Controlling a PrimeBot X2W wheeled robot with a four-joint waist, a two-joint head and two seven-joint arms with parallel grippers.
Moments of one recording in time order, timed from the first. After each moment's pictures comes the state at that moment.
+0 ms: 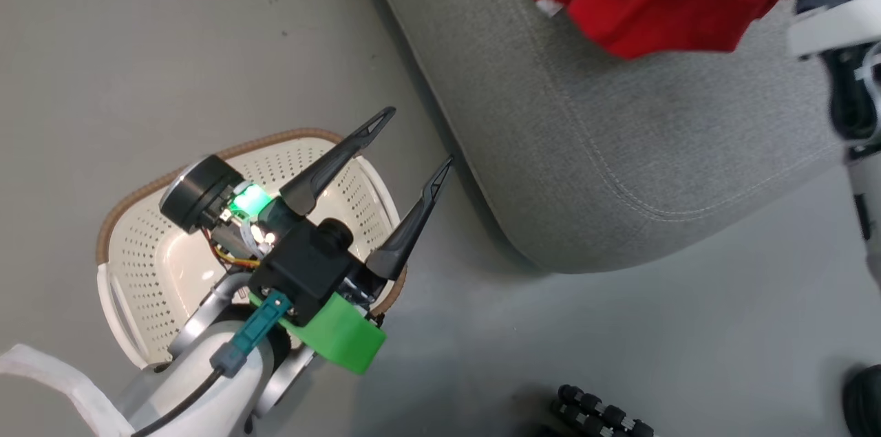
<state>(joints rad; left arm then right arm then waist) -0.43 0.39 -0.62 -0.24 -0.22 -0.07 0.00 -0.82 -0.36 0.11 0.39 0.49 0.13 -0.26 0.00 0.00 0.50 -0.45</state>
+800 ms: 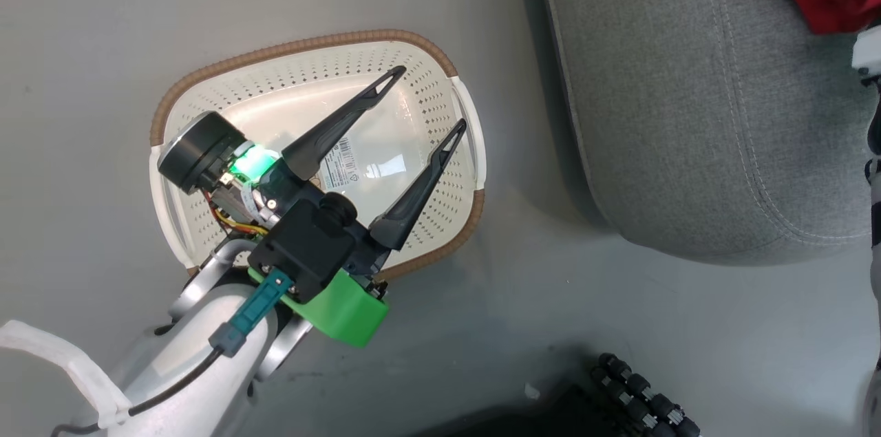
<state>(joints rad) -0.54 0.39 -0.65 -0.19 -0.19 -0.10 -0.08 -0.85 -0.30 -0.21 0.67 0.41 0.13 -0.26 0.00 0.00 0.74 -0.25</state>
